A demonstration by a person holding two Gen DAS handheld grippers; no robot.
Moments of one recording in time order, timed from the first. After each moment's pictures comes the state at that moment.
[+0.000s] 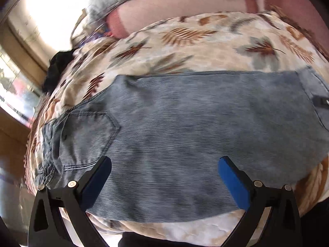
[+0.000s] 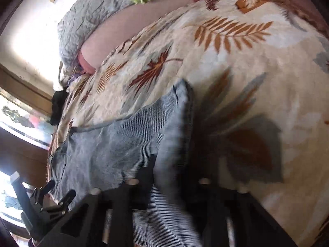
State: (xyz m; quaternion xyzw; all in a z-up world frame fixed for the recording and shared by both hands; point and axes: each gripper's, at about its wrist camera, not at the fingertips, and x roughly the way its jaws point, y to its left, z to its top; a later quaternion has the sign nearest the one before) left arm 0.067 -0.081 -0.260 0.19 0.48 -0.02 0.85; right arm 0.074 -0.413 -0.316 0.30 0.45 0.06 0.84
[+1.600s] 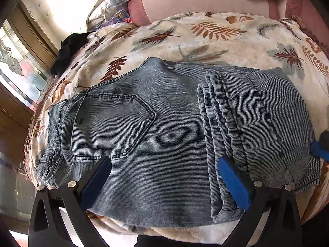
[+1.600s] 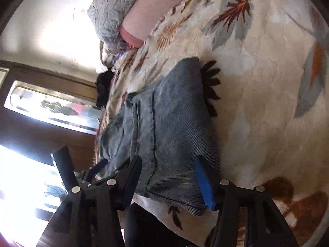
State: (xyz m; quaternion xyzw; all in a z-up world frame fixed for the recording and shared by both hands) left arm 0.082 -0.030 -0.263 0.16 0.50 0.01 0.85; right arm 0.058 -0.313 -0.321 0.39 0.44 0.22 0.78
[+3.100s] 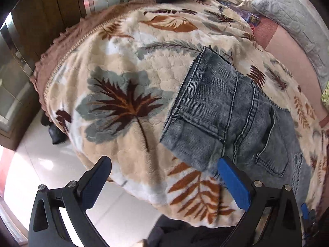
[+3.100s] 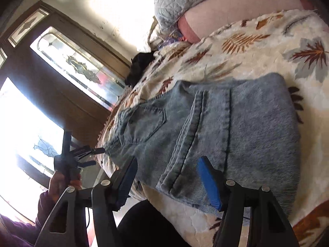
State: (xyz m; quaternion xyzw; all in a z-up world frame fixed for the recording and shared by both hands) left arm 0.073 0.267 -0.247 -0.18 0.54 0.14 0.81; right arm 0.047 -0.214 -0.280 0.25 0.37 0.31 0.84
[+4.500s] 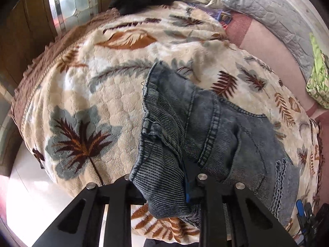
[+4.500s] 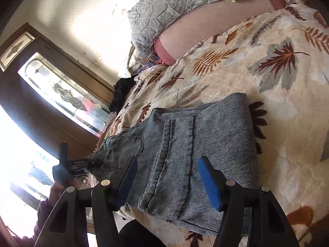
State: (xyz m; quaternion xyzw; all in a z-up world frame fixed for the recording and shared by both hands) left arm 0.126 0.216 -0.217 -0.14 0.52 0.07 0.84; right arm 0.054 -0.262 -0.278 0.30 0.34 0.24 0.86
